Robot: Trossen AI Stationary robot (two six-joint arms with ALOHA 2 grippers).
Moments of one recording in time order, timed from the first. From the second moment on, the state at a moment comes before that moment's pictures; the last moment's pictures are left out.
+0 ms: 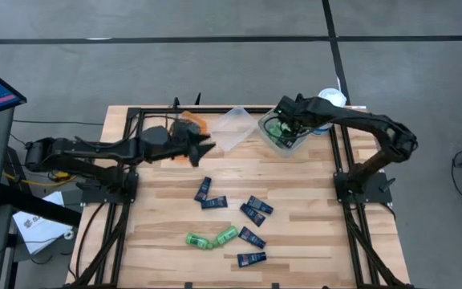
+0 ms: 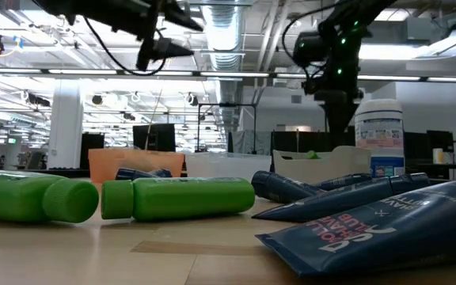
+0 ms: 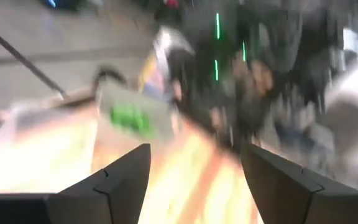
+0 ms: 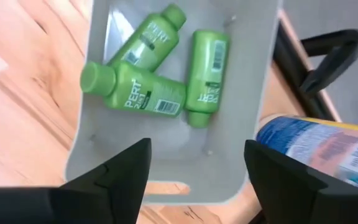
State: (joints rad) left arm 0.14 1.09 0.68 0.23 -0.22 -0.53; right arm -0.54 1.53 1.18 -1.01 0.29 0.07
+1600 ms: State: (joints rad) left arm -0.65 1.66 0.68 0.22 -0.19 -0.54; right arm -0.54 1.41 1.18 -0.99 0.20 -0.04
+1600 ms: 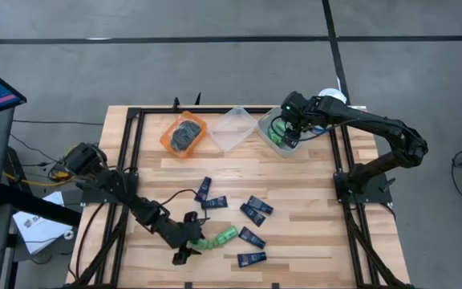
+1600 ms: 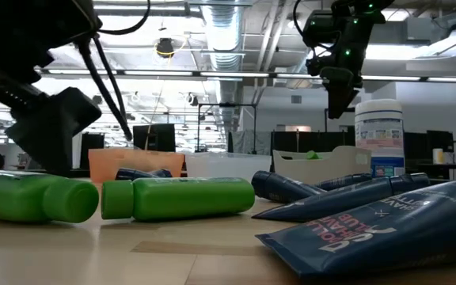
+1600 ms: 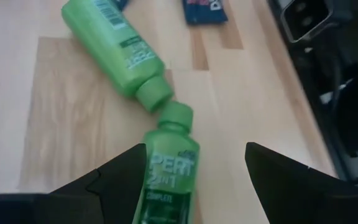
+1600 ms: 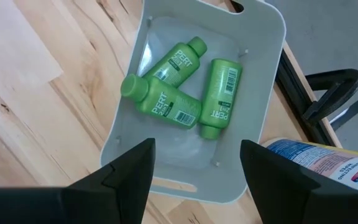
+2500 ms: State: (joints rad) left arm -0.69 1.77 0.68 0.20 -0.31 -0.56; right arm -0.54 1.41 1.18 -1.00 0.20 -0.04
